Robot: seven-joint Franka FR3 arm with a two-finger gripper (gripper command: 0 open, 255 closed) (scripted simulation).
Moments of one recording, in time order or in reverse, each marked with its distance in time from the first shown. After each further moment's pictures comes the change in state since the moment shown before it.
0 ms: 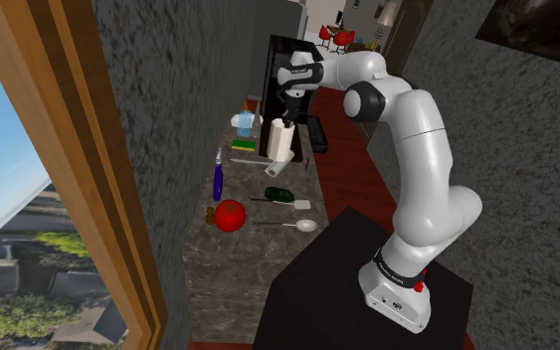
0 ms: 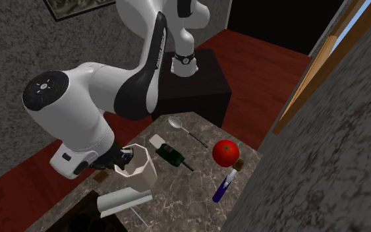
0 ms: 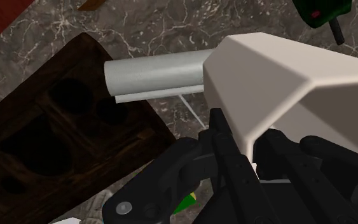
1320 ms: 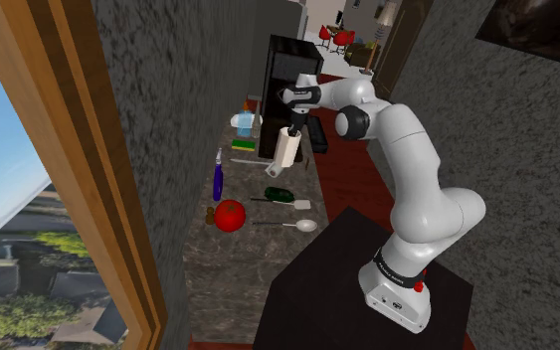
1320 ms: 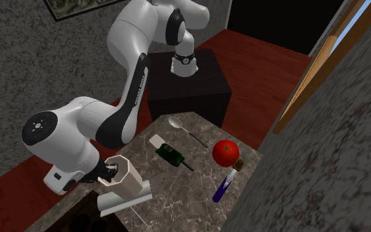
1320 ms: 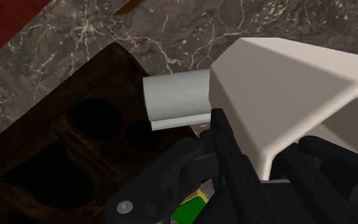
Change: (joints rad) arm -0.101 0.268 0.003 0.234 0.021 0.048 -0.086
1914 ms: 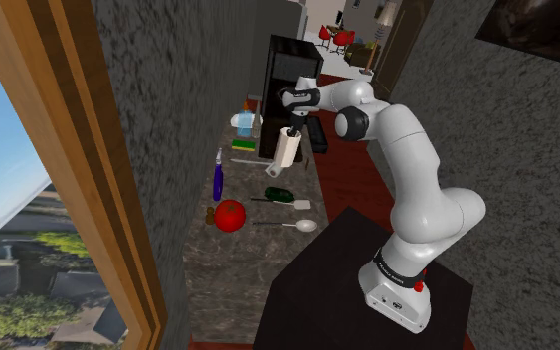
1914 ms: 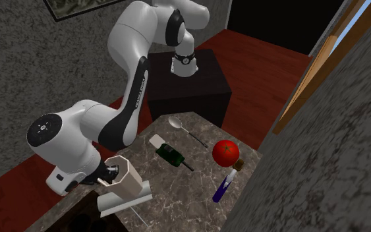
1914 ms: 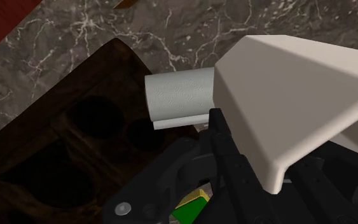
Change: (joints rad) arm -0.002 0.011 0.002 -0.017 0.005 0.050 -0.007
